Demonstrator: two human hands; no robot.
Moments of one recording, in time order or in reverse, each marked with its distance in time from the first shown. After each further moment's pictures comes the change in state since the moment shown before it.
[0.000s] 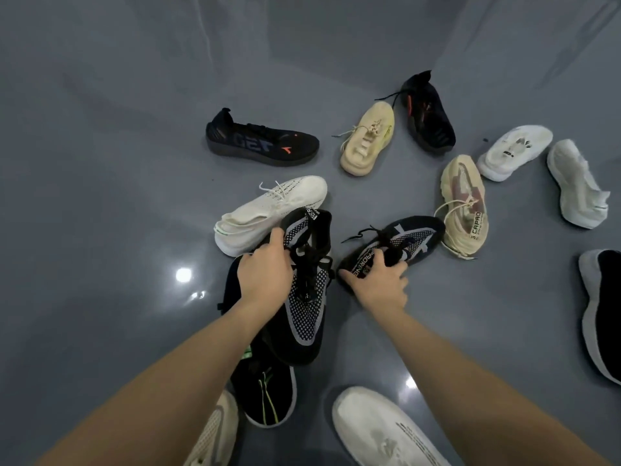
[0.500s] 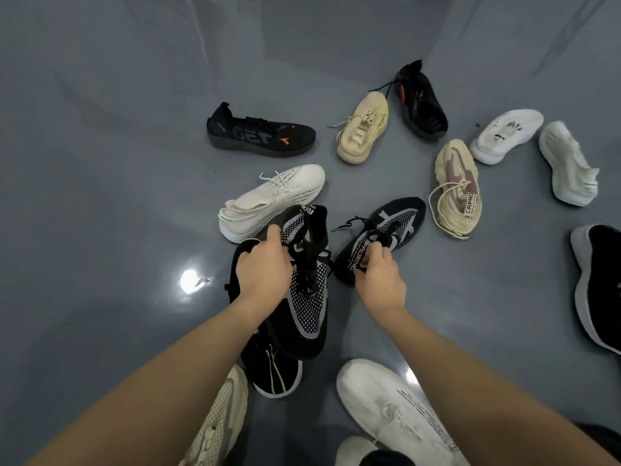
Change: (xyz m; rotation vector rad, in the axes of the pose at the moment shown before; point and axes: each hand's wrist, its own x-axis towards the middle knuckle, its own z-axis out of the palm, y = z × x) left_hand -0.033 -0.005 -0.009 0.017 0.002 -0.018; right_hand -0.037 0.024 0.006 -0.019 0.149 -0.321
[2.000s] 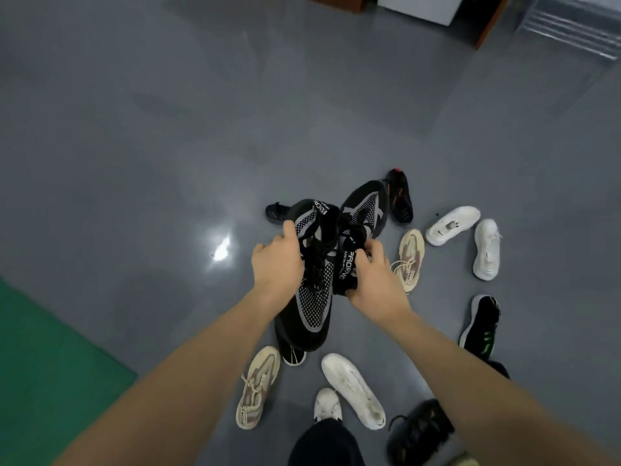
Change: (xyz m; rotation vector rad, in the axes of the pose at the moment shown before) left_hand -0.030 0.221 -0.467 0.260 -0.112 -0.026; right_hand -0.080 -0.221 -0.467 -0.143 -0.184 -0.442
